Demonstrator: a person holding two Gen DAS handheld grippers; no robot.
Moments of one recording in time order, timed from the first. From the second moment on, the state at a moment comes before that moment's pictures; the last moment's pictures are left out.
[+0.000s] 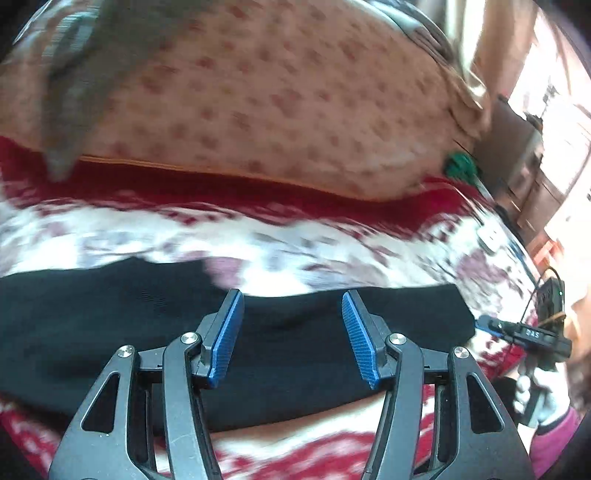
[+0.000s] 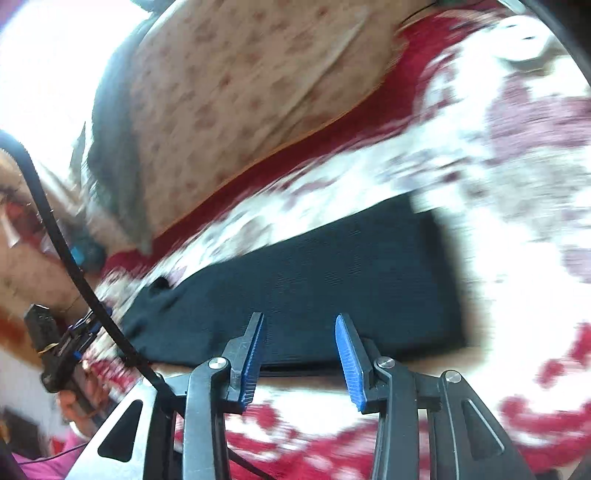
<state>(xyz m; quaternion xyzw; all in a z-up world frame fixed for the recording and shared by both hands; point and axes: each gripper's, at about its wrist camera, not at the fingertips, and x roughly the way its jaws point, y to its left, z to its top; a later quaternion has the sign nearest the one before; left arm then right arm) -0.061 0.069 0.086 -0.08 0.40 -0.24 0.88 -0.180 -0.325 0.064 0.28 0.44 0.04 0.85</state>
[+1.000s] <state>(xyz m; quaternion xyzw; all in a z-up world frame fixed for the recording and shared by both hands) 0.008 -0.193 0.044 0.13 0.49 -0.54 0.67 -0.185 -0.373 0.020 0.42 0.44 0.03 0.79</state>
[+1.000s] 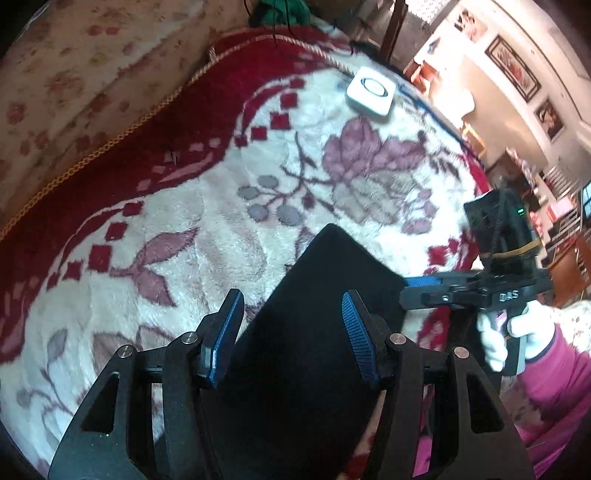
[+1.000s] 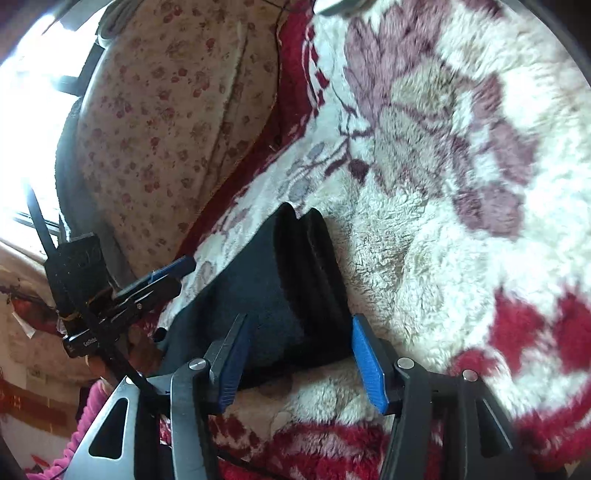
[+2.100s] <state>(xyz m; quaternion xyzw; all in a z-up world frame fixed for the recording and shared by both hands) -0.024 -0.280 0.009 0.32 0.44 -0.66 0.52 -0.180 -0.373 0.010 0.47 0.42 0.13 0.77</state>
